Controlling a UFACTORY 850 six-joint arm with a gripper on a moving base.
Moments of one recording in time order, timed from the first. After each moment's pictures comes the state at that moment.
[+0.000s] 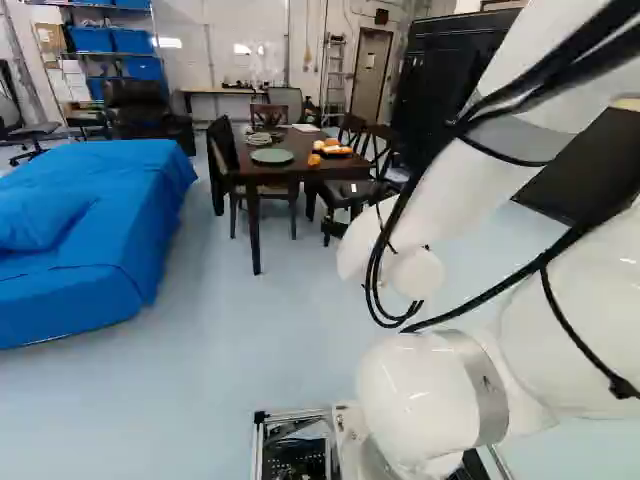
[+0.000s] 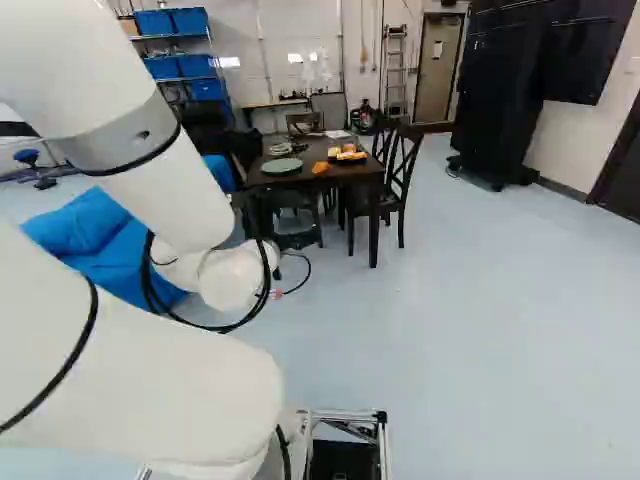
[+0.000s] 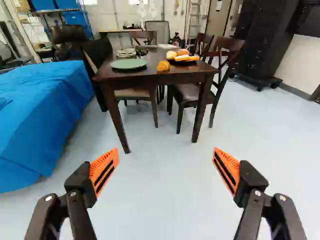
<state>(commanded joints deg) 0.0 16.0 -5.0 0.0 50.0 0.0</state>
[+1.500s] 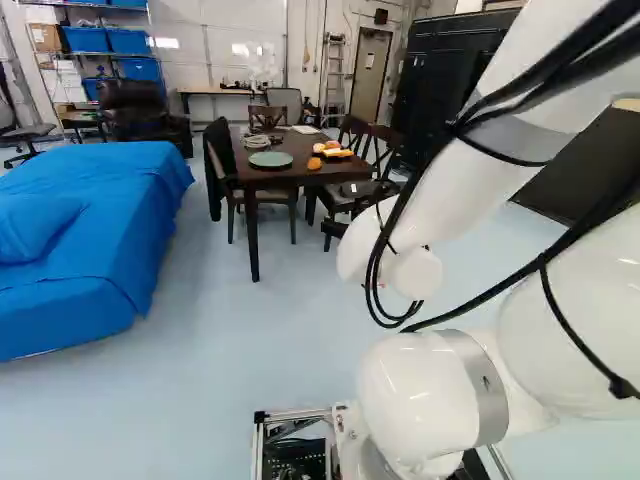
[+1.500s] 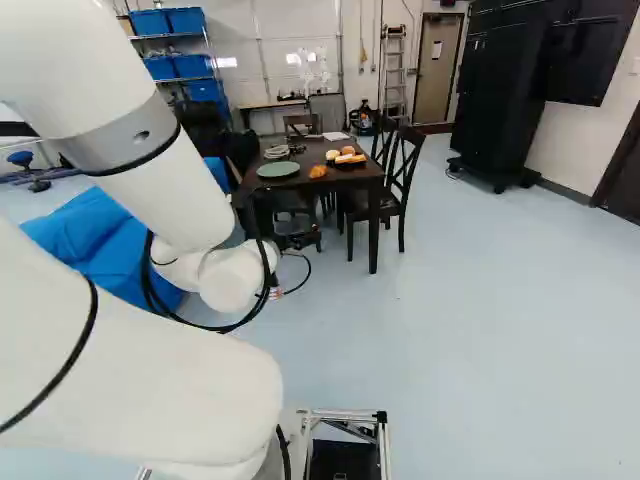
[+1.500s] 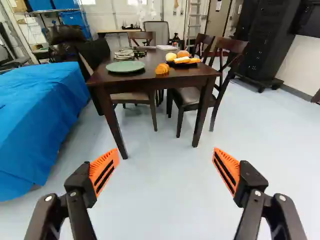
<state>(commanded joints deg) 0.0 16.0 -5.0 0.0 50.0 0.0</state>
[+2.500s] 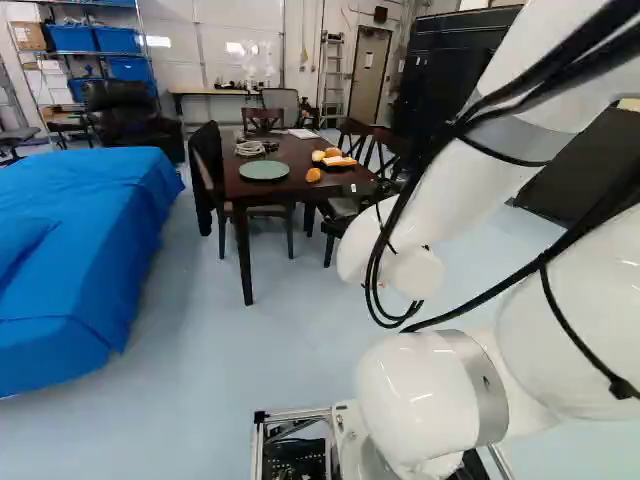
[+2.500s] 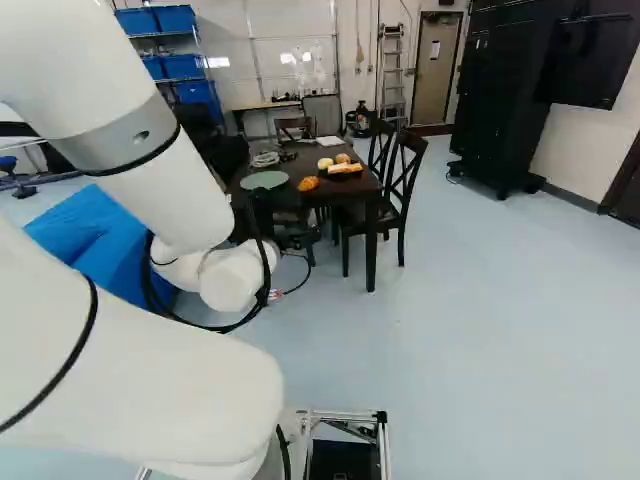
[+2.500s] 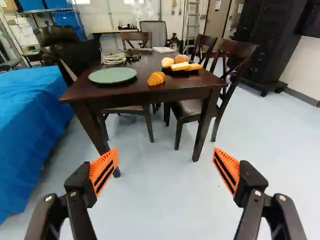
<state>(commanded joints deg) 0.0 16.0 -5.0 0.0 50.0 0.0</state>
